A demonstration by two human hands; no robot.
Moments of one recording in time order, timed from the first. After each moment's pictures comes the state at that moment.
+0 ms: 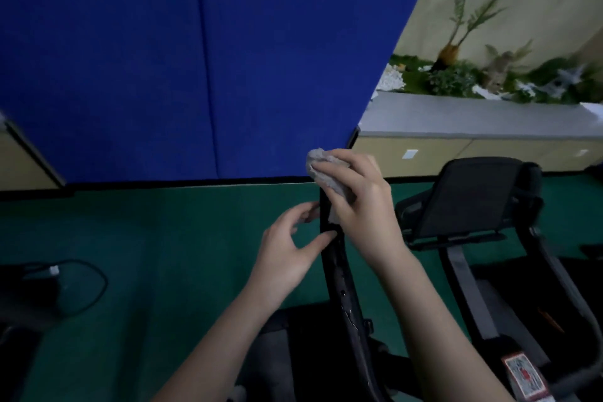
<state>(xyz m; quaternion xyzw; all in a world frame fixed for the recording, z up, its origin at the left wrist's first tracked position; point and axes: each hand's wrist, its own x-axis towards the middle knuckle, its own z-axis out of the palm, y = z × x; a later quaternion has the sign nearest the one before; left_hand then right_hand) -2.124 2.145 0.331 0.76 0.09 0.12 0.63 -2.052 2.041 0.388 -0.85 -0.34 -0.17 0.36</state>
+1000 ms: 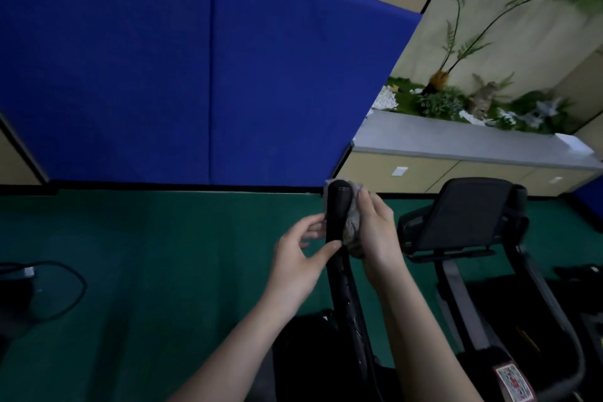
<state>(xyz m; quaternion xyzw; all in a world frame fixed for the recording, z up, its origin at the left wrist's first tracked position) -2.126 2.137 0.324 0.67 0.11 0.14 0.72 -2.062 2.047 0.380 -0.79 -0.01 0.04 0.62</state>
